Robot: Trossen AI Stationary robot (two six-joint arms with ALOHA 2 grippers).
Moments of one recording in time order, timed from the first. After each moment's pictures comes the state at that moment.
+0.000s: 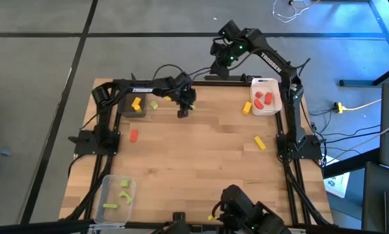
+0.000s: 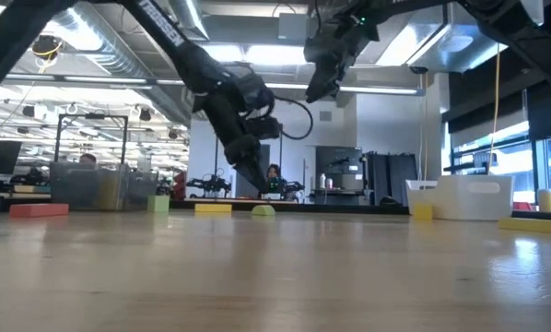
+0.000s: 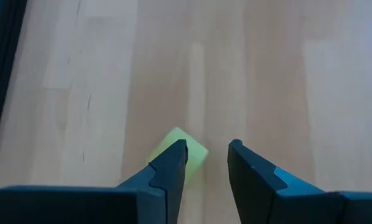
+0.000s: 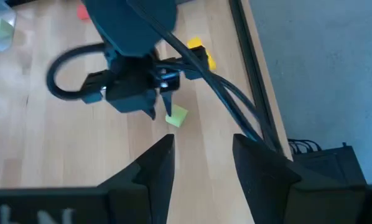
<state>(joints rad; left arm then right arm) 0.56 1.94 1.27 -0.28 0.25 0.44 -0.76 2.10 2.32 -1.29 -0.50 -0.45</state>
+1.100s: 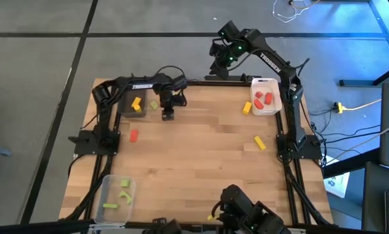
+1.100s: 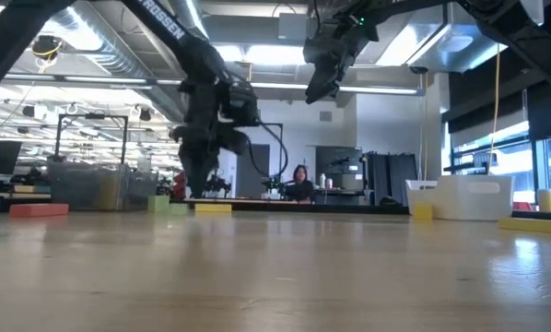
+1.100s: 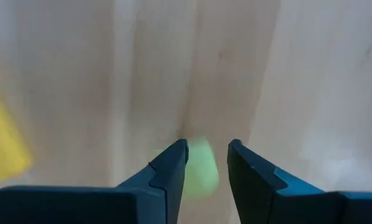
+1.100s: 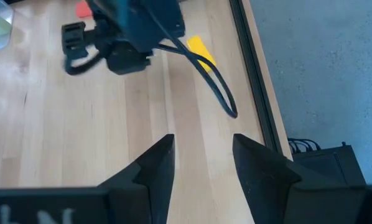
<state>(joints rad) 0.60 1.93 1.35 -0.93 0.16 0.45 -0.76 2.10 2.31 -1.29 -0.49 -0.45</state>
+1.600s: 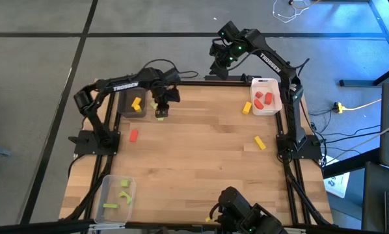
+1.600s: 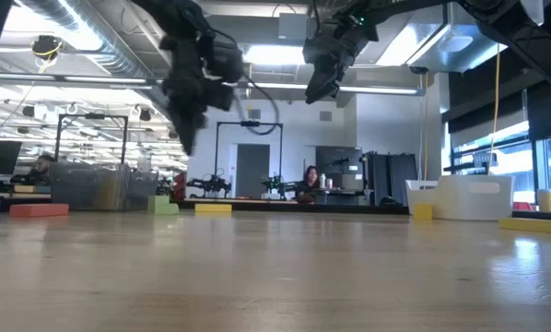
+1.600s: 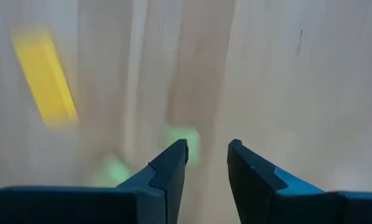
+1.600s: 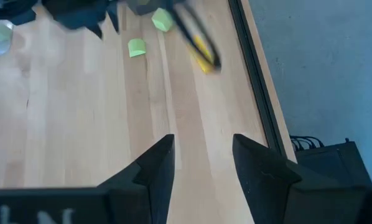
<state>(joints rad) 0.59 1.70 1.36 -1.05 0.14 0.40 -0.75 2.10 2.31 -1.29 -0.49 -0.42</state>
